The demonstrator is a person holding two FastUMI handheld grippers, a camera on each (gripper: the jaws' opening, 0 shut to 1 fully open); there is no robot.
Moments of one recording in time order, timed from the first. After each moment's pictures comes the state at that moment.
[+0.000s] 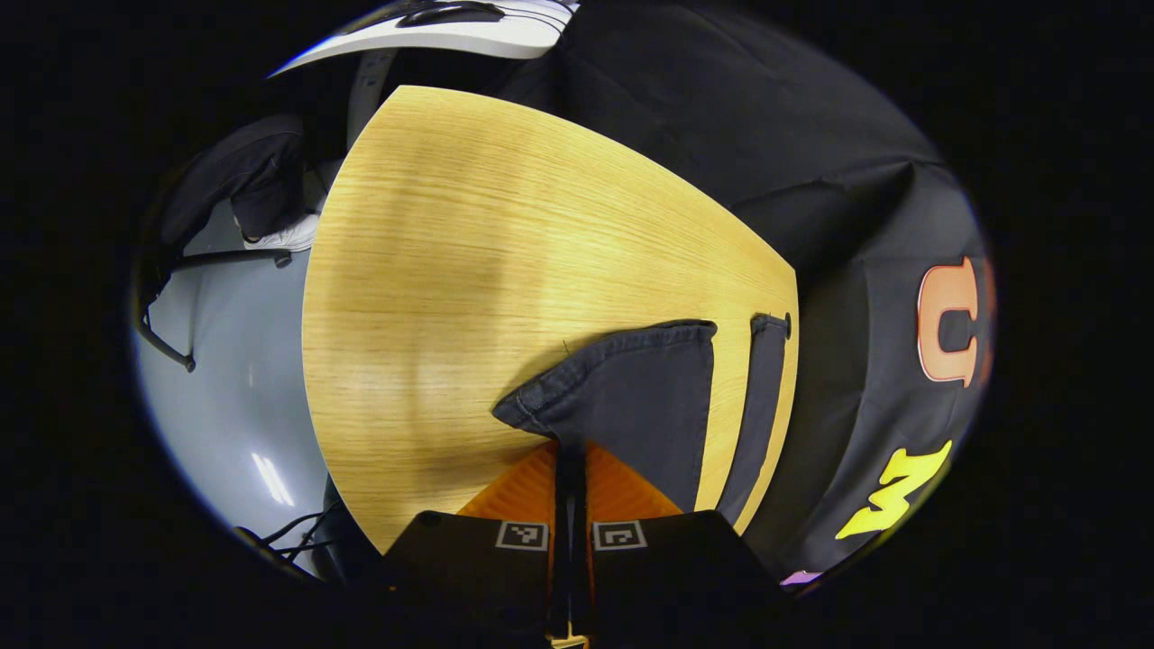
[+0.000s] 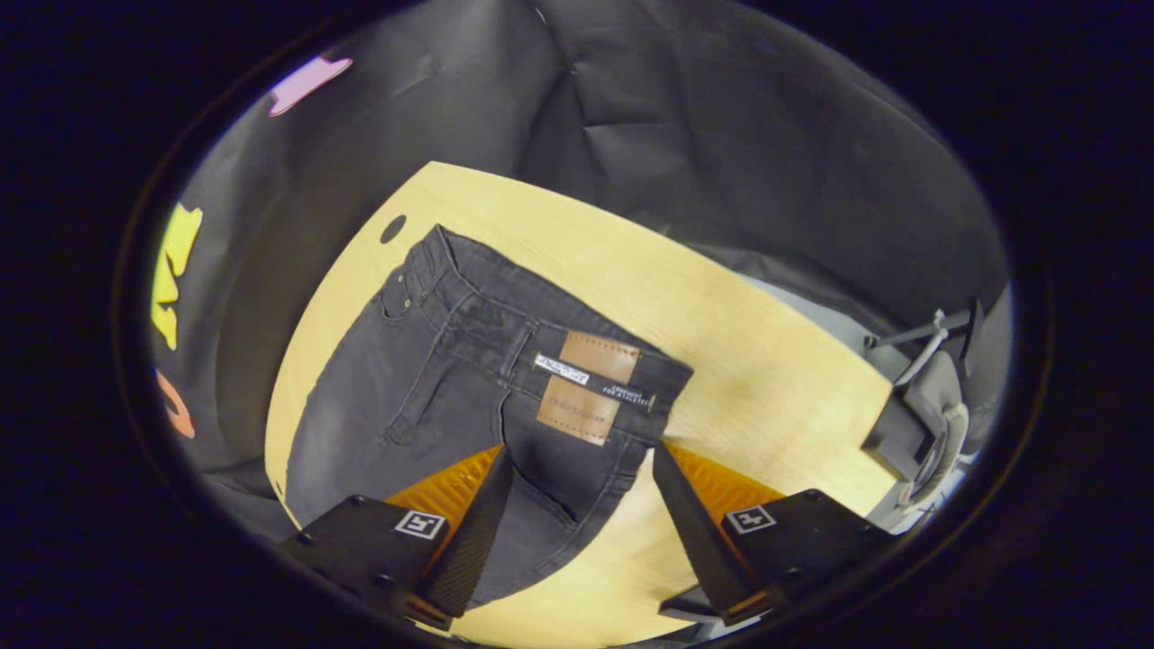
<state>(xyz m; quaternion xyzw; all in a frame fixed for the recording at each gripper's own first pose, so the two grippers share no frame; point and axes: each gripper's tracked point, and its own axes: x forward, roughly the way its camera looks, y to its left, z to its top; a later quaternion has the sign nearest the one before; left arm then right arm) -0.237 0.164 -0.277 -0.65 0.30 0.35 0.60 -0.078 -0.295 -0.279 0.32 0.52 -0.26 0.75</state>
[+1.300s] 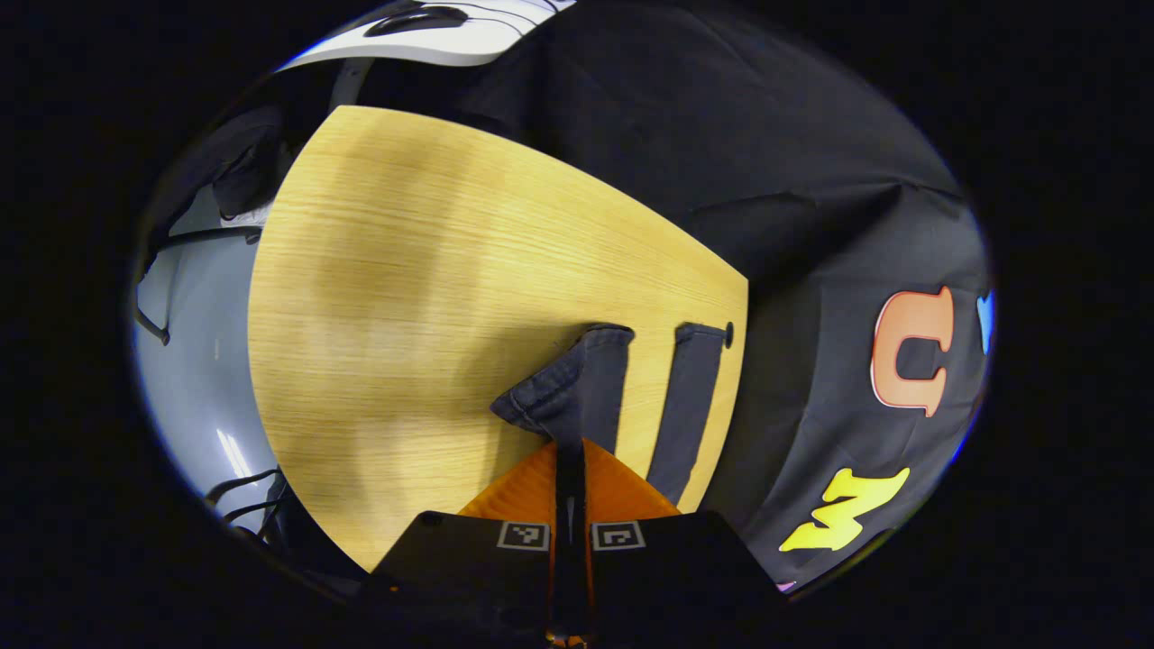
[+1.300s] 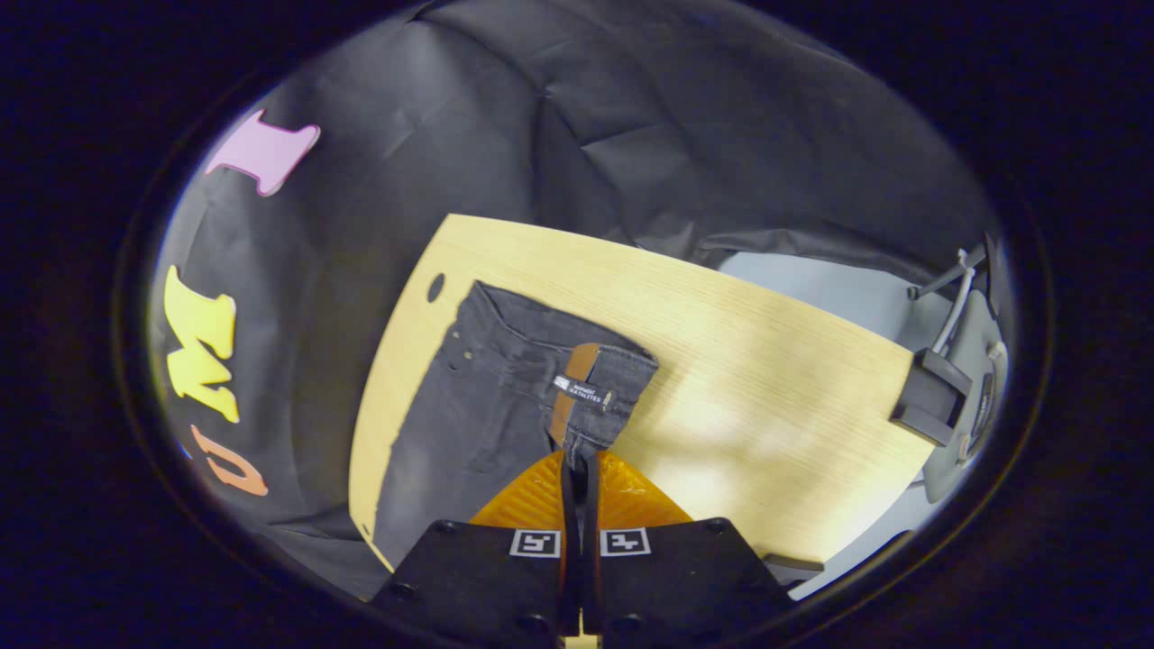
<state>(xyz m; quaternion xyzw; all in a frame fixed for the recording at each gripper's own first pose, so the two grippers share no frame) -0.178 0.187 -0.198 -0.70 0.26 0.30 0.60 -0.060 -0.311 -0.225 0.44 0.42 -0.22 0.77</state>
